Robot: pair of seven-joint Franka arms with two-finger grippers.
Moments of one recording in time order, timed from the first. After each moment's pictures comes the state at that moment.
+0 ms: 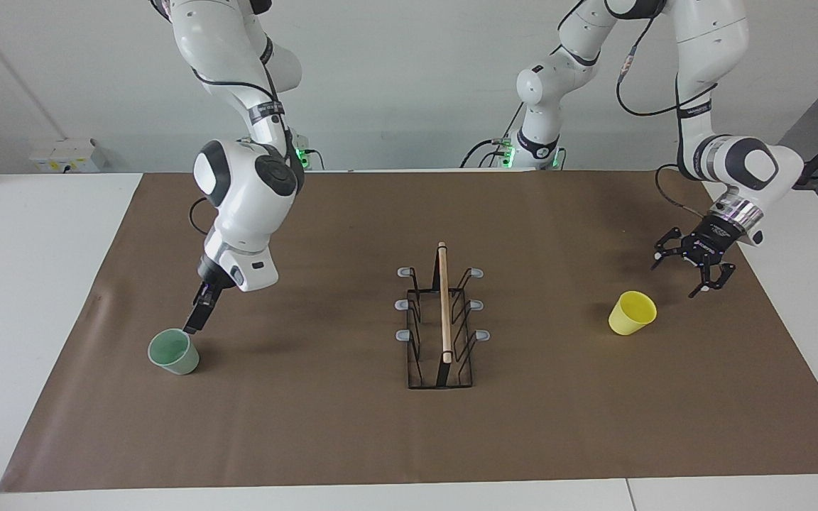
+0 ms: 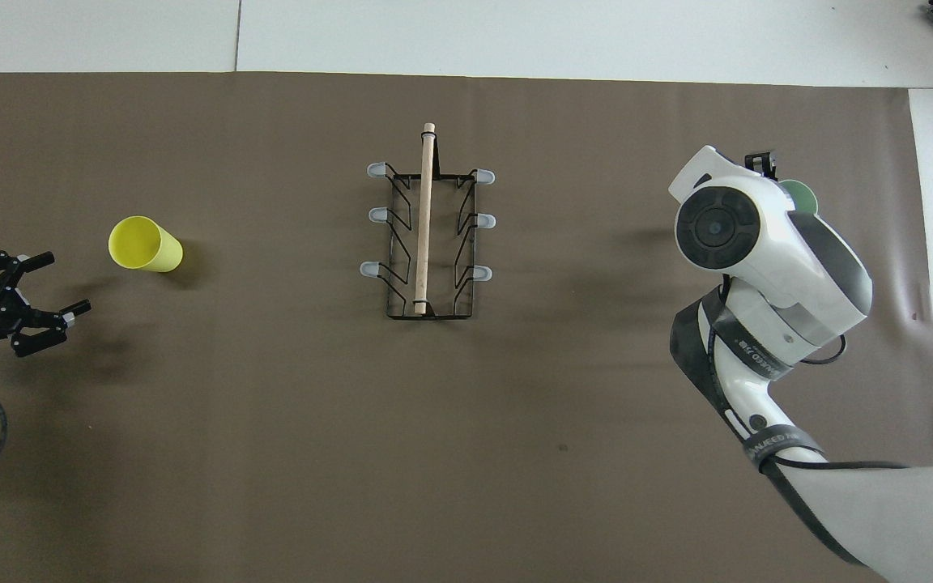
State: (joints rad) left arm 0.49 0.23 -0.02 -2.16 -1.27 2.10 -0.91; right arm 0.18 0.26 0.00 -1.88 -0.88 2.16 -0.91
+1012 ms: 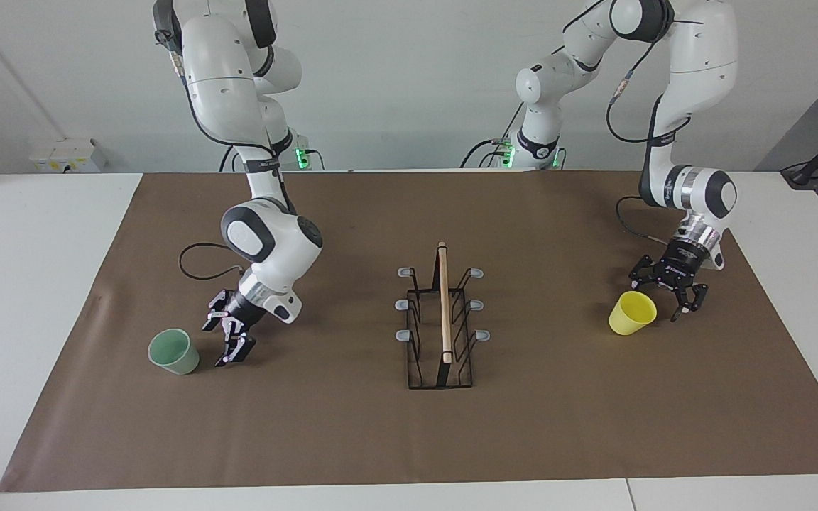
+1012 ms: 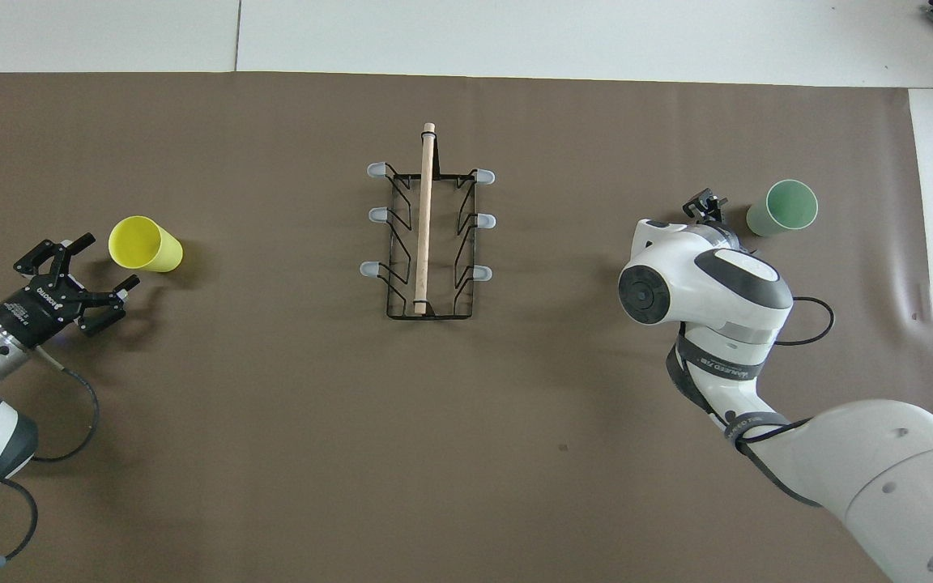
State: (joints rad) left arm 0.43 0.36 -0.04 -2.19 -1.71 2.09 -0.53; right arm 0.15 0.47 0.00 -1.95 -1.32 2.30 -0.90
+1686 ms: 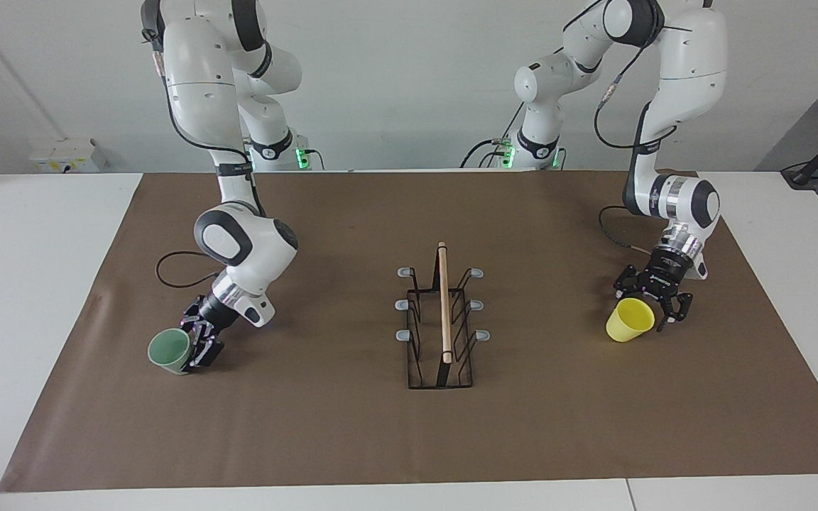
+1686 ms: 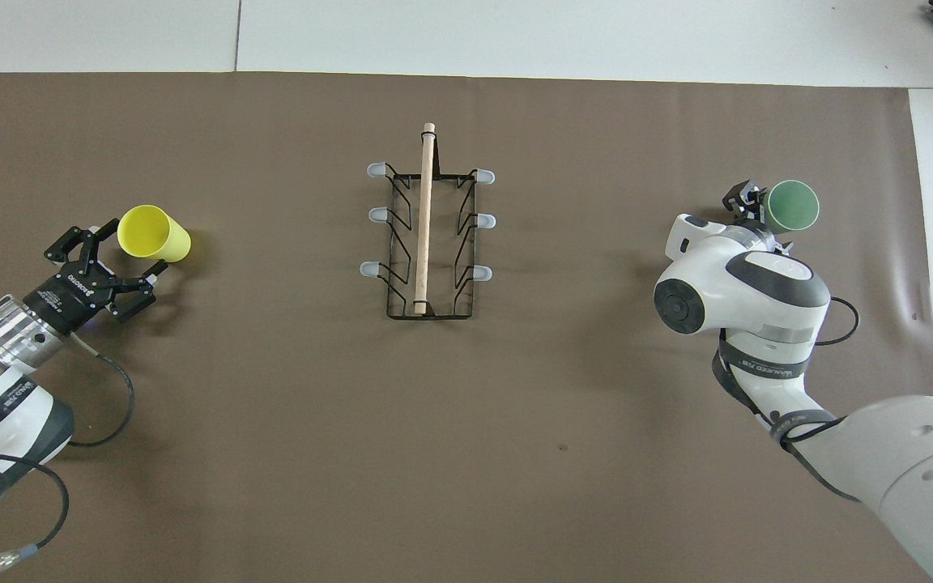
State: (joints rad) left arm 0.36 0.38 -0.04 -2.19 -1.83 2.09 -0.47; right arm 0.06 0.47 0.00 -1.97 -1.55 2.33 -0.63
